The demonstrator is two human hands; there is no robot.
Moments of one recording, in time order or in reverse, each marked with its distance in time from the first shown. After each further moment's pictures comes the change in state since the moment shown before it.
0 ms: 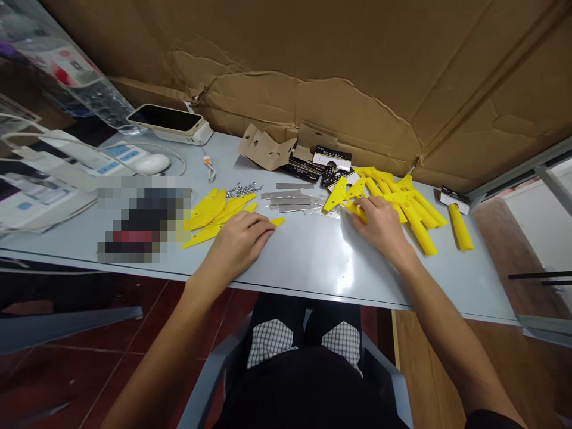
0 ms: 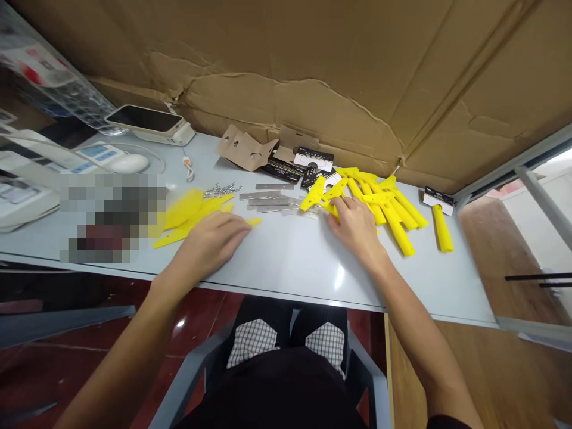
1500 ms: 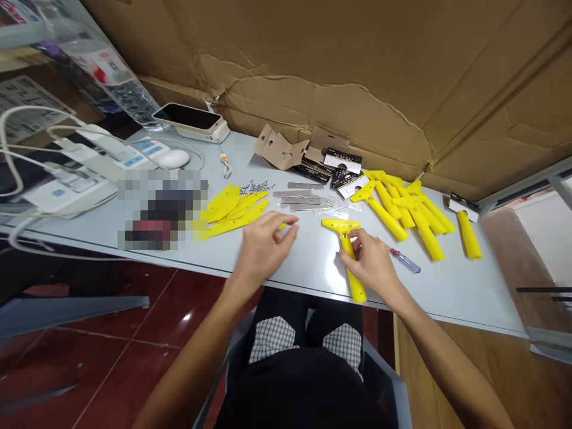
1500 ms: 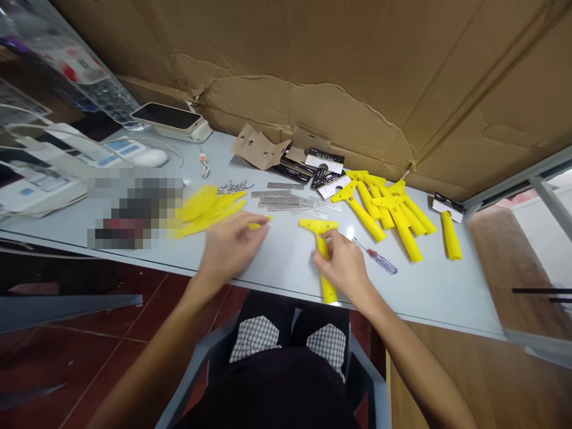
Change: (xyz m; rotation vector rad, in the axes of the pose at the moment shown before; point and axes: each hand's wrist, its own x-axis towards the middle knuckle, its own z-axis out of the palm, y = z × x) left_hand 0.007 0.053 0.009 -0.278 0.273 -0.297; right_hand -0.058 -0.061 0.006 0.412 -0.161 0.249
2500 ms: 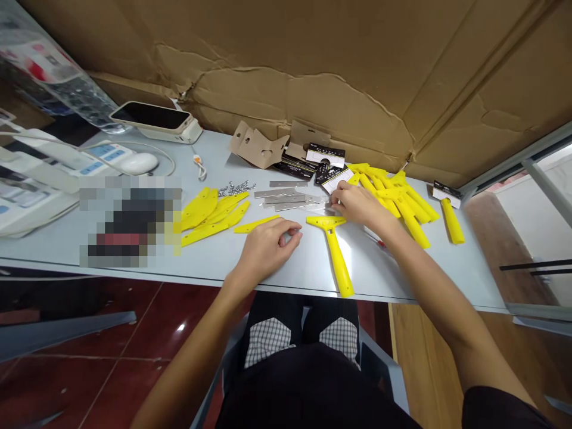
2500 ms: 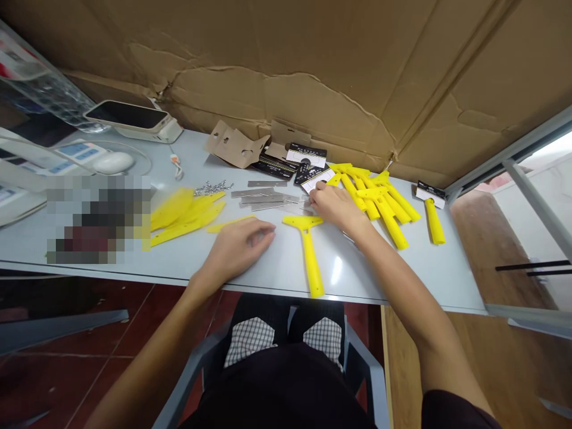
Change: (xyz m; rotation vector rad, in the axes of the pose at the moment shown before) left_hand 0.006 -0.002 0.025 0.056 -0.342 0.018; right_hand 0.123 0.024 -0.034 -0.447 -0.186 -0.376
